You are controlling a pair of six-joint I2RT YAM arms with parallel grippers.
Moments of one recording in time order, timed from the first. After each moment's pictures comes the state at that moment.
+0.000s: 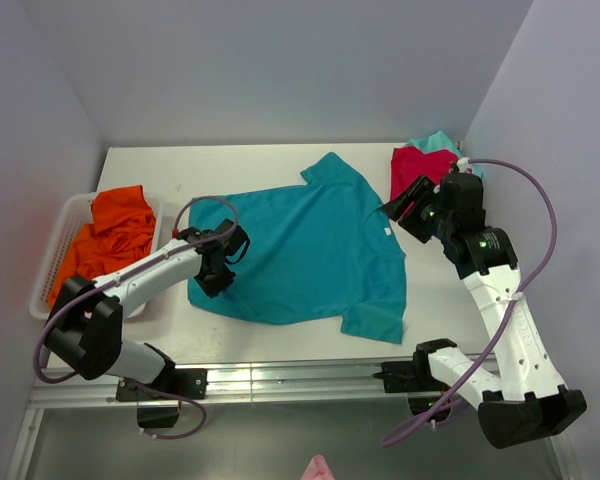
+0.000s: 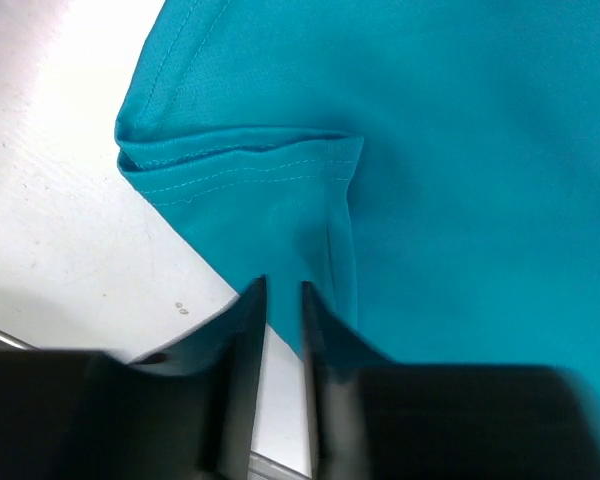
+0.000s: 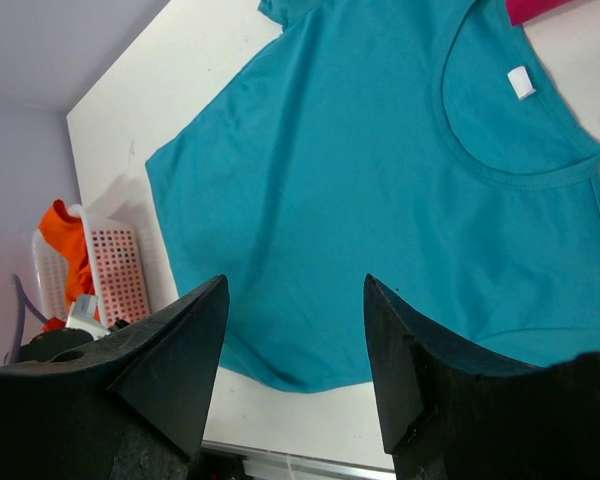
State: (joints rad) left arm -0.61 1.43 0.94 -0.95 -0.34 -1.30; right arm 0.16 0.97 1.15 -0.77 -0.09 0.77
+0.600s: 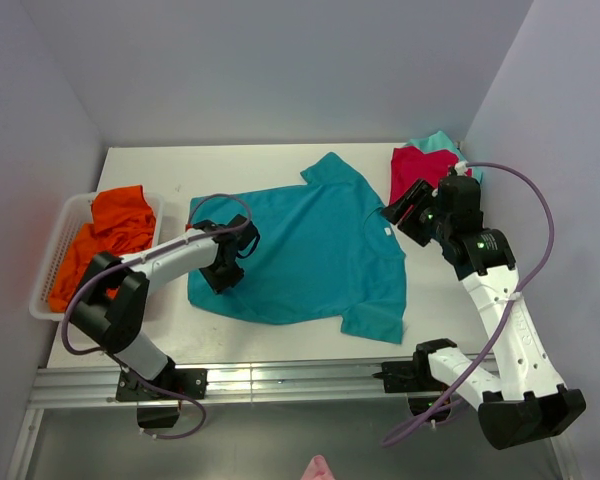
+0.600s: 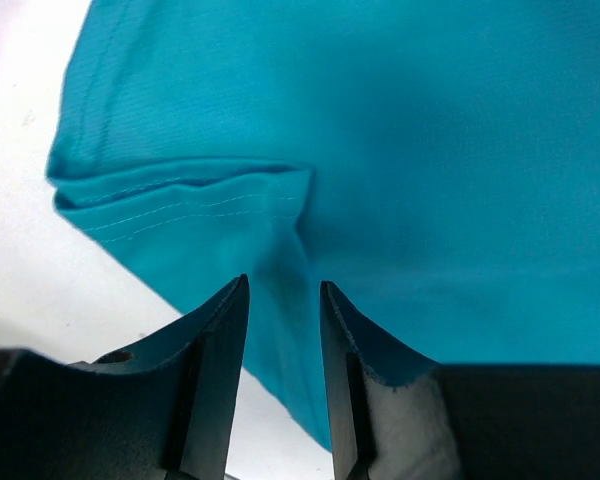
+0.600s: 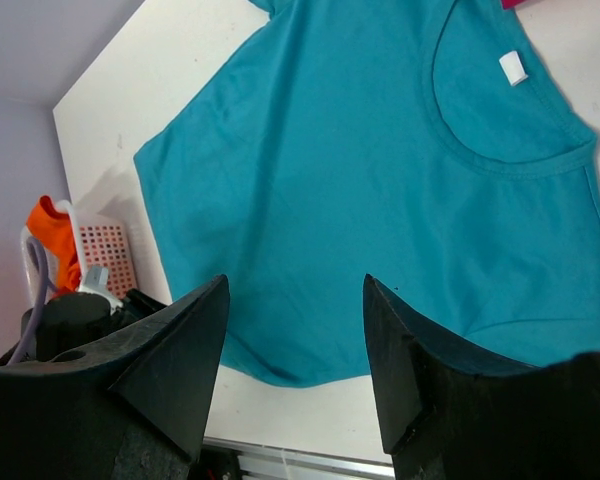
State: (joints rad) left arm -0.62 1.59 1.00 -0.91 -0.34 -1.26; right arm 0.16 0.96 1.12 -0.77 -0.09 0.77
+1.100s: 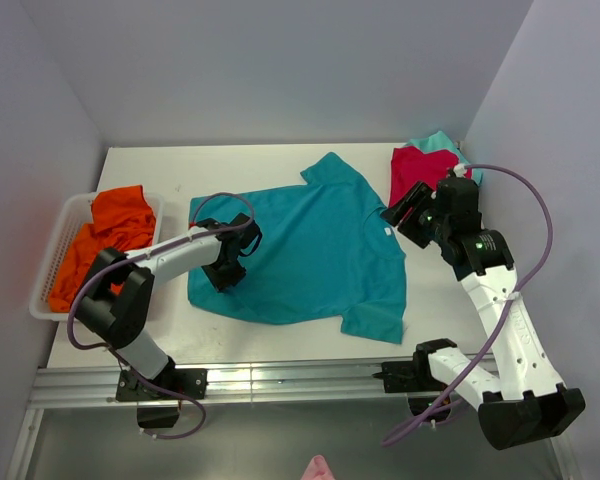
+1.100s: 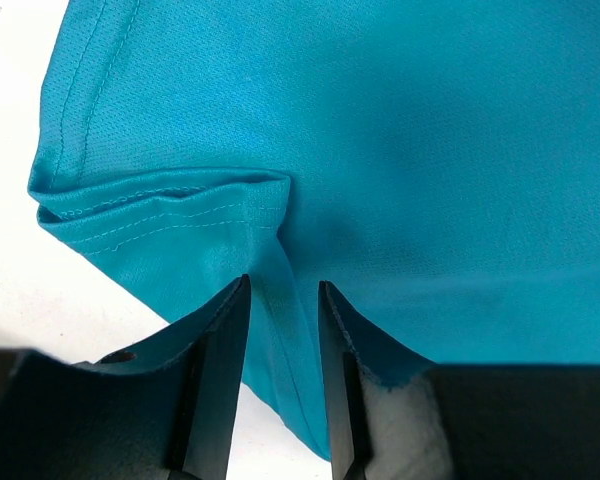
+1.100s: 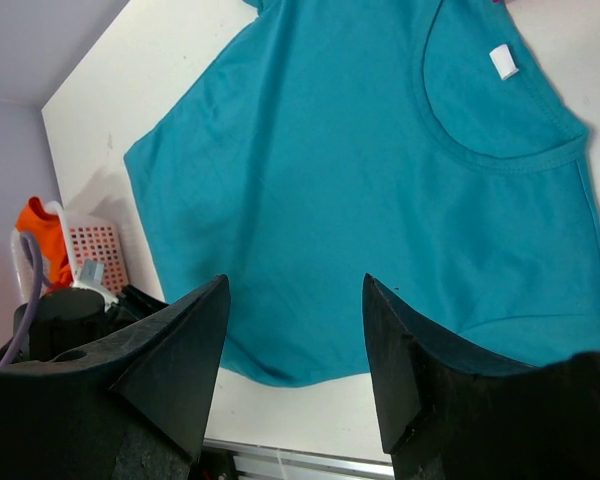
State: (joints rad) left arm -0.62 1.63 1.03 -0.89 -0.34 -1.23; right arm 0.16 0.96 1.10 -0.77 -0.08 0.77
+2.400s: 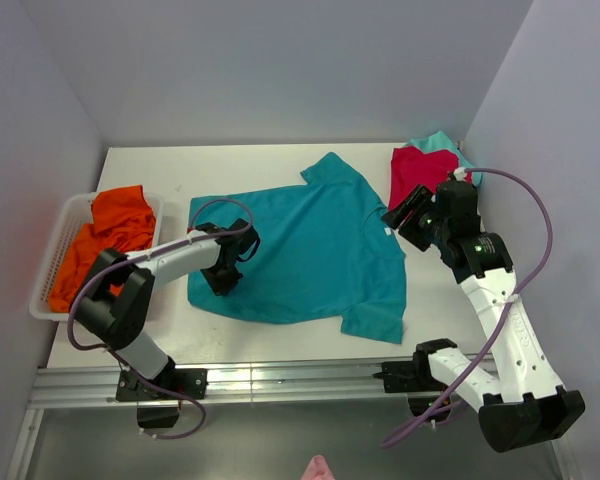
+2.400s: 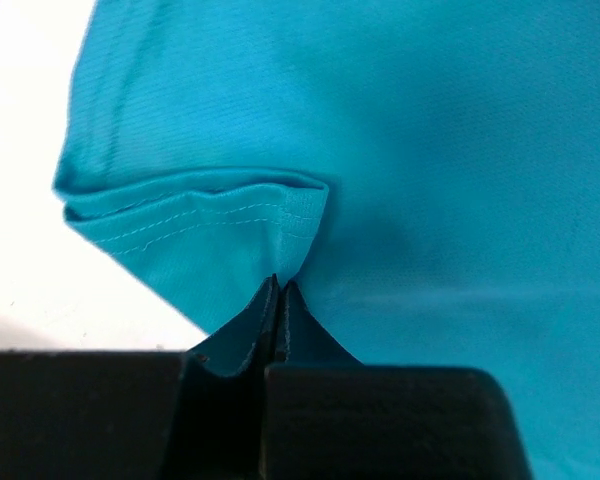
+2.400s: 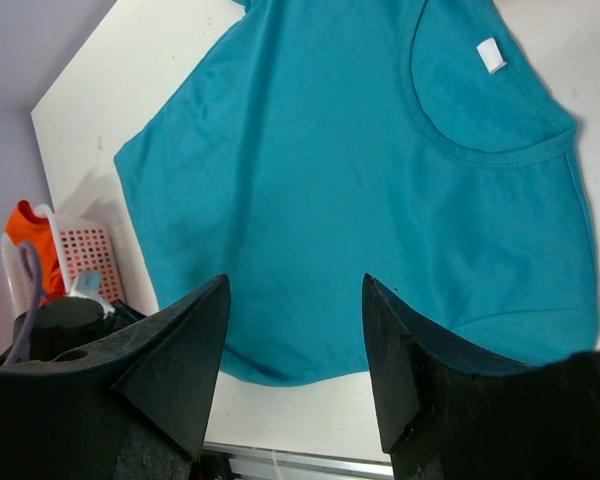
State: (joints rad) left arm -0.62 1.63 0.98 -0.89 -0.34 -1.23; right arm 0.16 0.94 1.08 -0.77 -0.06 0.78
